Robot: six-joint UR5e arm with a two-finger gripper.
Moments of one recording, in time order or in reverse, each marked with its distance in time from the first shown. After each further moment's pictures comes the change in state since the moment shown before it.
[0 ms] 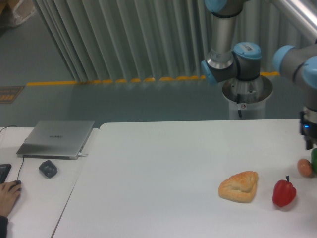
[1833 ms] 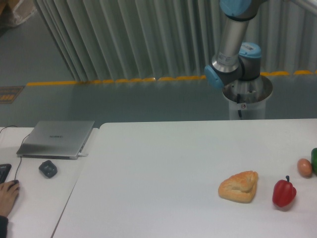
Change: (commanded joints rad) arm 0.055 0.015 -0.034 0.061 -0.078 0.085
